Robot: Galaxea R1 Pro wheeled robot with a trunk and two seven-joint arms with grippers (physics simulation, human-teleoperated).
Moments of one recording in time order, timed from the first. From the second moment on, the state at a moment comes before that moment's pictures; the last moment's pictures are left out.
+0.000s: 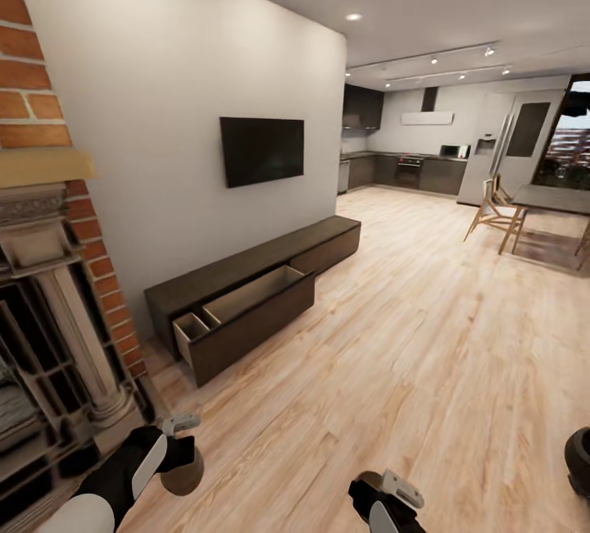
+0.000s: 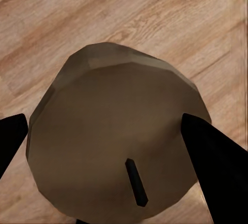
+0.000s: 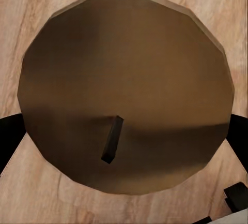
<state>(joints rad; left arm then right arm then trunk) -0.55 0.09 -0.03 -0.53 0.30 0.59 0.07 -0.31 0.15 0.03 -0.64 -0.53 0.23 -0.40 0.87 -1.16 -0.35</state>
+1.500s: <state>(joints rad) -0.55 0.10 -0.04 -0.53 0.30 0.59 0.07 -0.31 0.15 0.03 -0.61 -0.53 0.22 -0.40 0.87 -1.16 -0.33</state>
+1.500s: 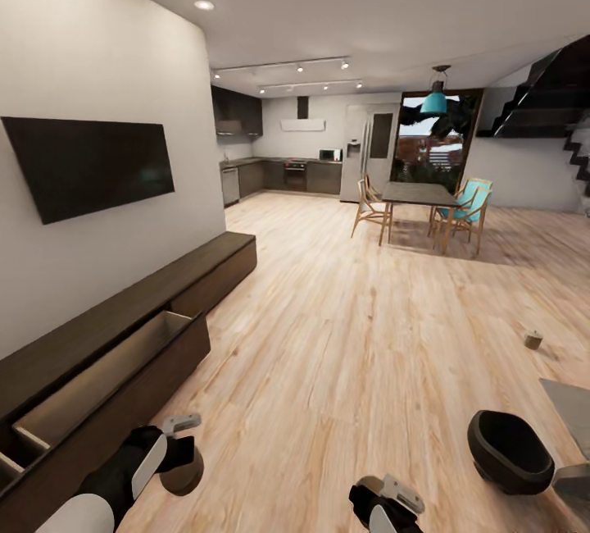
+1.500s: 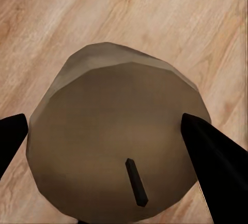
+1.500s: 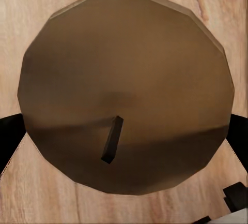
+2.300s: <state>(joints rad) -0.55 0.10 -0.04 -0.53 0.30 0.59 0.07 -0.31 0.15 0.03 -0.61 -0.53 0.22 -0.40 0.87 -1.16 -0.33</state>
